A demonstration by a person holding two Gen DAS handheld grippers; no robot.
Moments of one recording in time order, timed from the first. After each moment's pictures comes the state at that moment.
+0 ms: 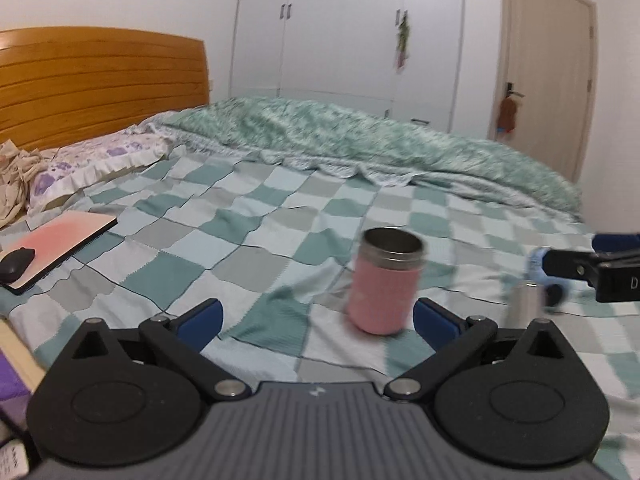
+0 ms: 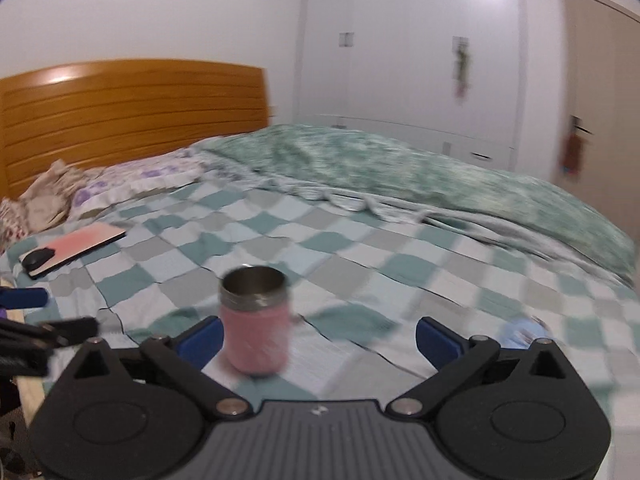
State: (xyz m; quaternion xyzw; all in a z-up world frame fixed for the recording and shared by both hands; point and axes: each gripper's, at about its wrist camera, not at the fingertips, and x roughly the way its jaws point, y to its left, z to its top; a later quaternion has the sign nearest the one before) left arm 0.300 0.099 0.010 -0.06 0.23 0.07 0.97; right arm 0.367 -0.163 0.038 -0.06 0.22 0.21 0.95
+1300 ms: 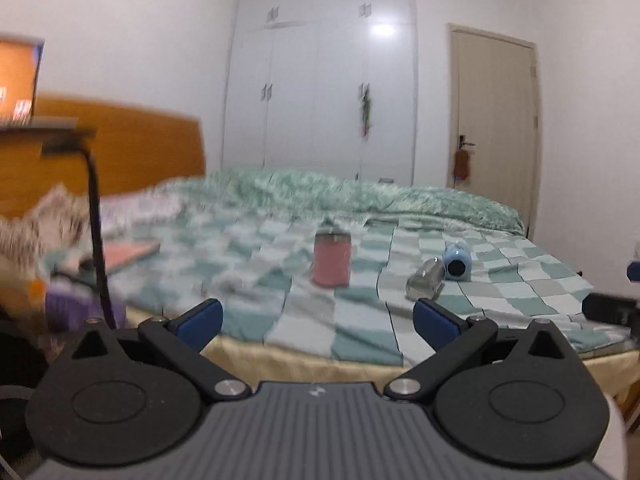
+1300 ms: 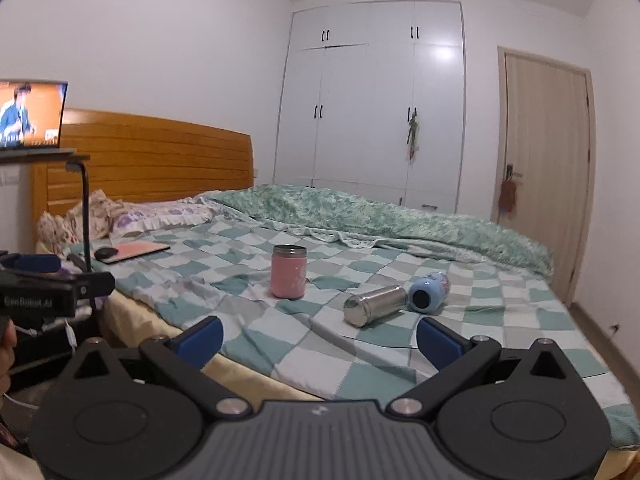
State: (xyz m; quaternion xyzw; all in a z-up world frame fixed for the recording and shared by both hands) left arm -0.010 0.021 0.002 -0.03 0.12 0.05 0.99; right arm -0.023 -0.246 0.020 -0.06 0.11 0.17 0.98
